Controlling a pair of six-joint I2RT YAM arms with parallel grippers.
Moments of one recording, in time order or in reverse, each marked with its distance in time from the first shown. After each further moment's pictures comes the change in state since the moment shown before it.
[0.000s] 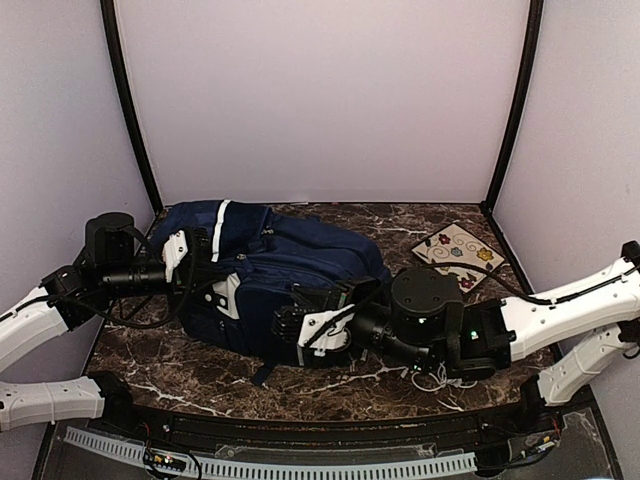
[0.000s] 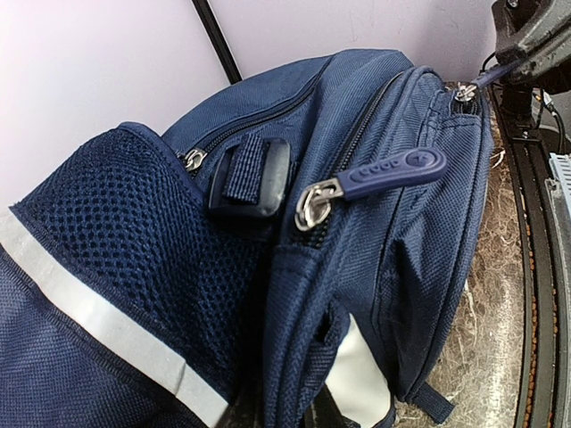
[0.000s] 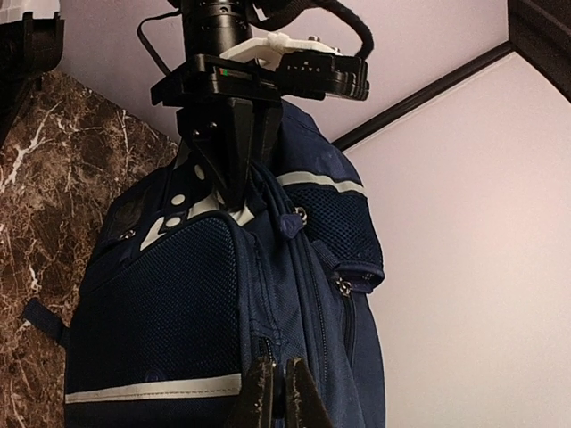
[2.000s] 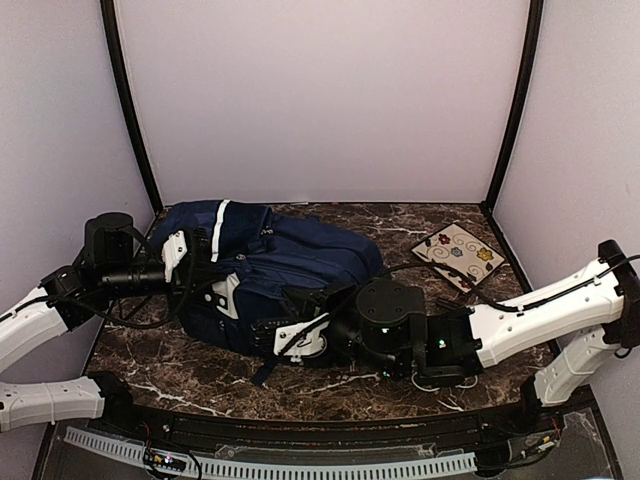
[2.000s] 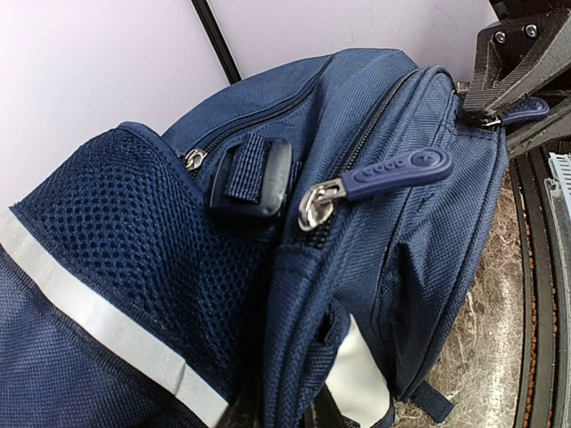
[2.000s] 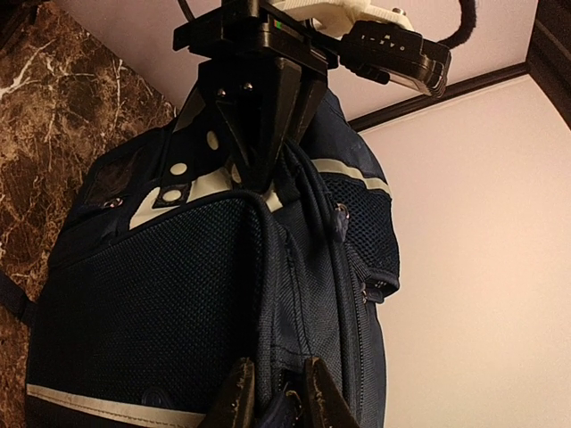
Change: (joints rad) left arm 0.000 -0.004 0.000 -0.002 0.000 0.001; right arm -0.003 0.133 0.042 0.063 0.056 -0.107
